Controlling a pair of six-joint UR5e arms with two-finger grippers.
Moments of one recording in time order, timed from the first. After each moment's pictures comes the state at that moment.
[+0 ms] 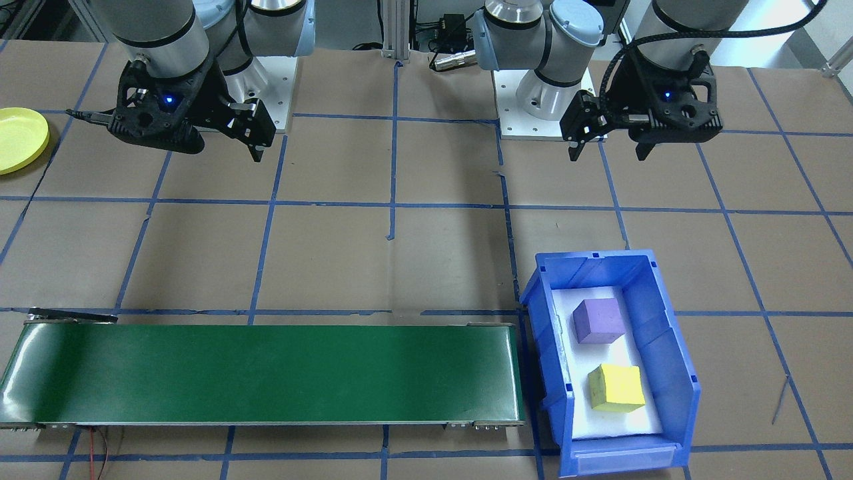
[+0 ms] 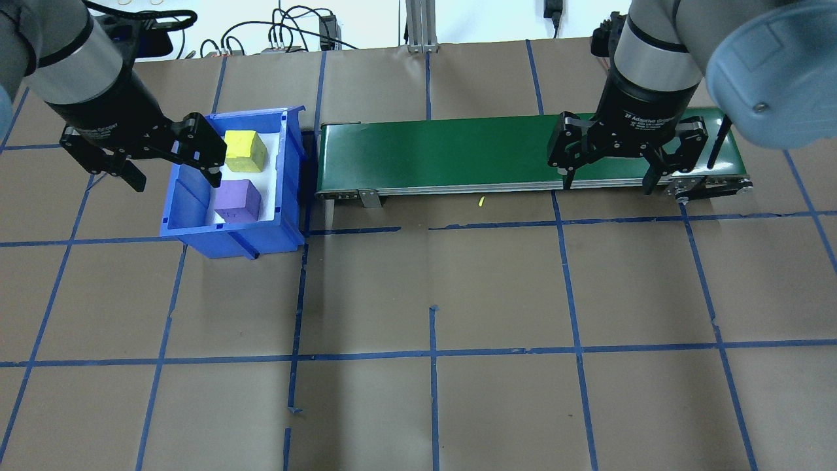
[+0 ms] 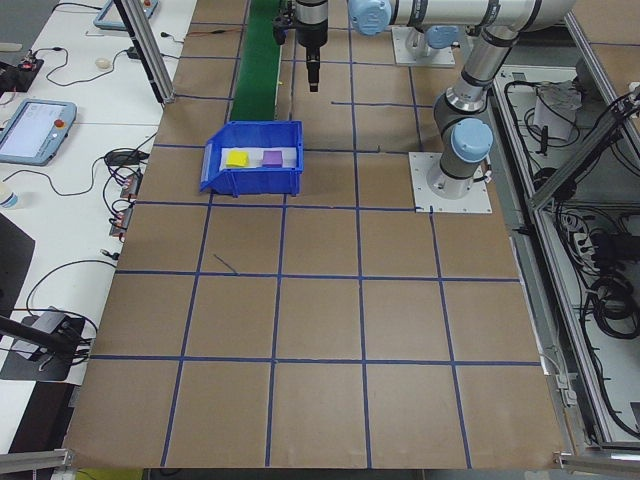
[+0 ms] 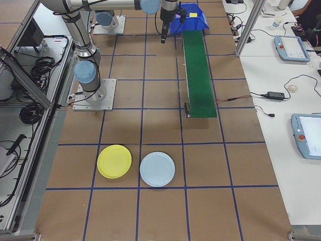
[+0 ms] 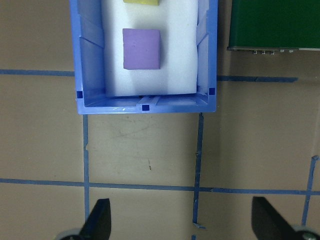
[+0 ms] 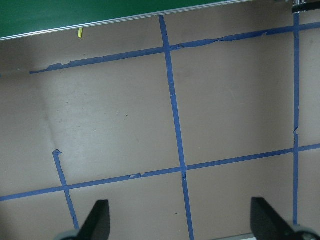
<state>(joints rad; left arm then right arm) -1.50 -1.50 -1.61 -1.63 1.60 0.06 1.63 -1.58 1.59 -1.47 -1.59 0.21</state>
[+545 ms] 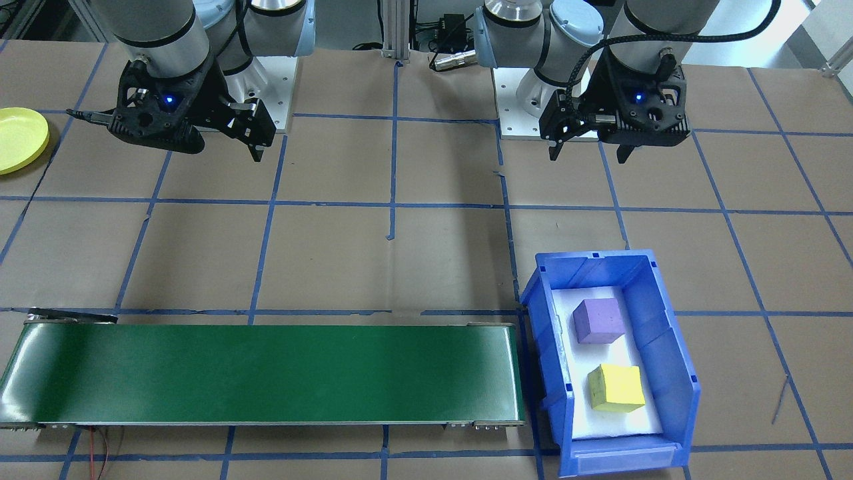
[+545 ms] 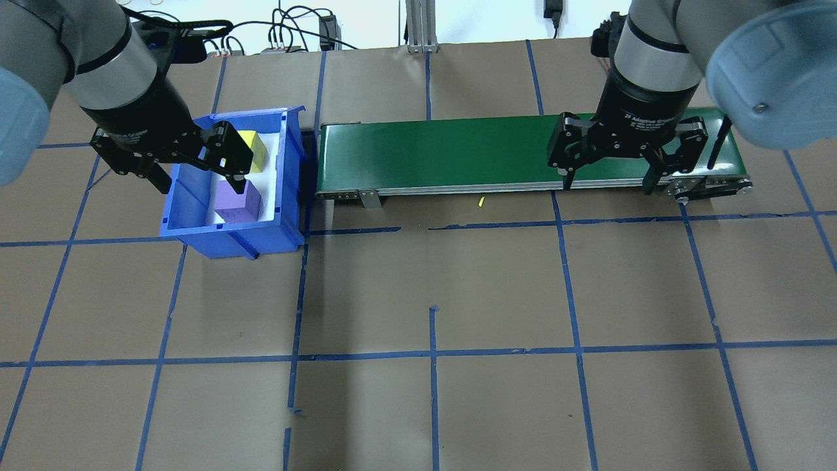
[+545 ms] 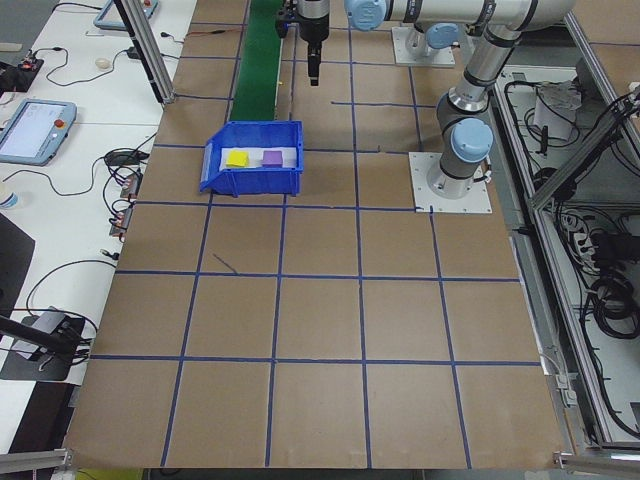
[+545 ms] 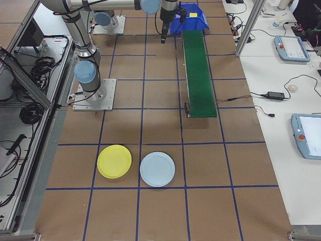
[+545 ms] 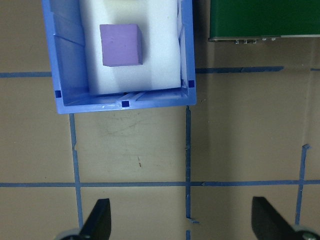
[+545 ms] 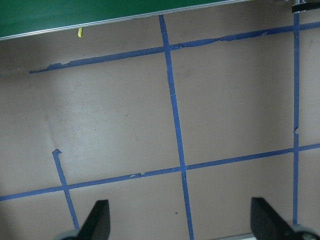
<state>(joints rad) -1.54 -1.52 -1.61 -1.60 1.59 0.07 1.63 -1.58 1.59 -1.47 -1.59 0.21</state>
